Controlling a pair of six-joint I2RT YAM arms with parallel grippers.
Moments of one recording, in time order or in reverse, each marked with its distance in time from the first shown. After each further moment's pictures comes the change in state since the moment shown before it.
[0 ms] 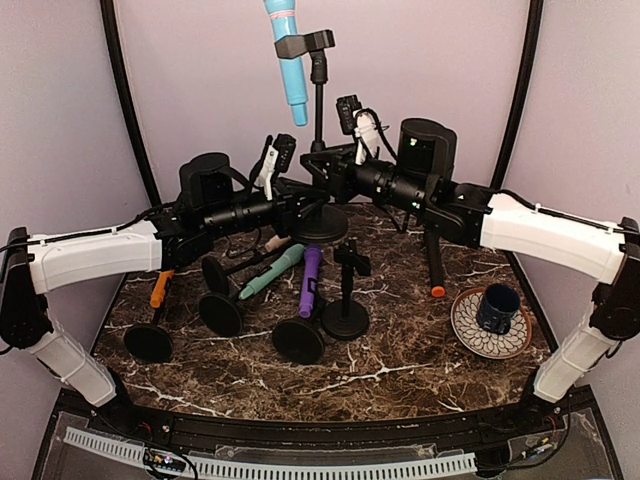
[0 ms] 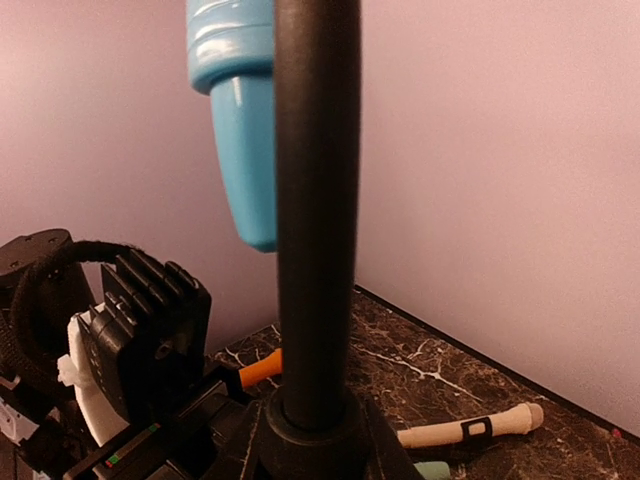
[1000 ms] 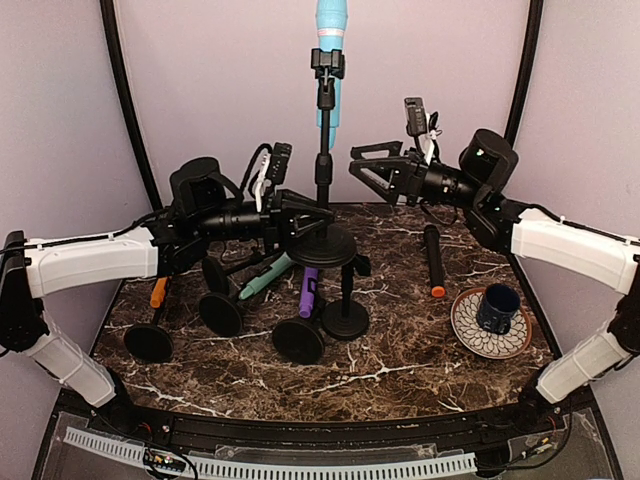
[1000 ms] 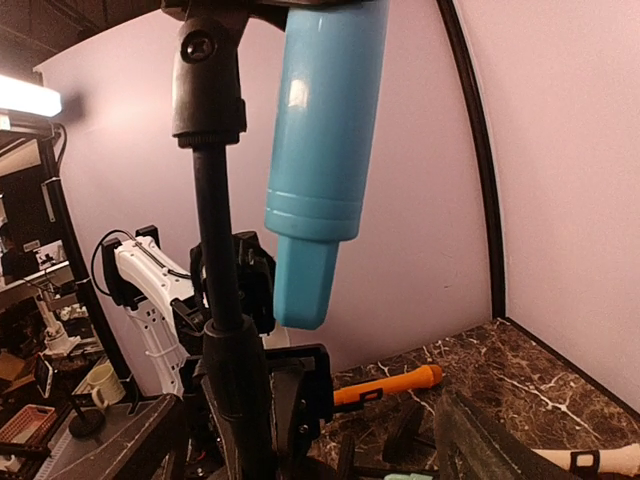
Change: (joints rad) left arm 0.008 -0.031 -0.061 0.108 0.378 -0.097; right arm -0.264 -0.154 -0.280 0.385 -0.725 0.299
